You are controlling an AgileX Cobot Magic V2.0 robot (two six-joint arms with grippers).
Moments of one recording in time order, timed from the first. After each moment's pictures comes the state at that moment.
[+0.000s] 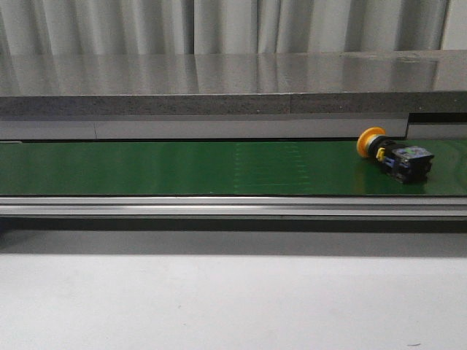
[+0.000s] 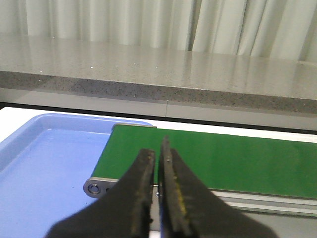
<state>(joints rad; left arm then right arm) -0.04 0.00 0.00 -0.02 0.09 -0.02 -0.02 0.39 -0.39 0.53 0.37 -0.59</state>
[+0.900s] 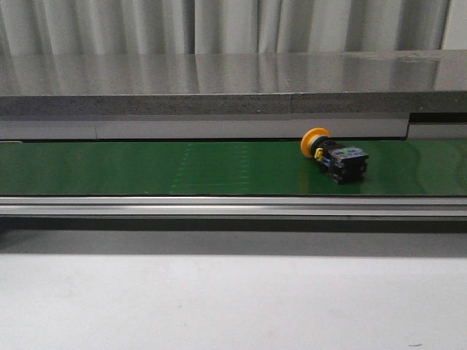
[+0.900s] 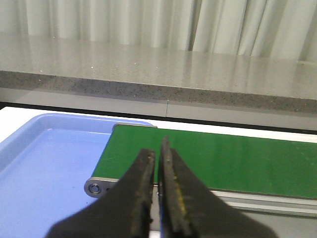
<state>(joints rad) -0.04 0.00 0.00 -0.02 0.09 -0.02 -0.02 0.38 -0.38 0.53 0.37 -0.59</state>
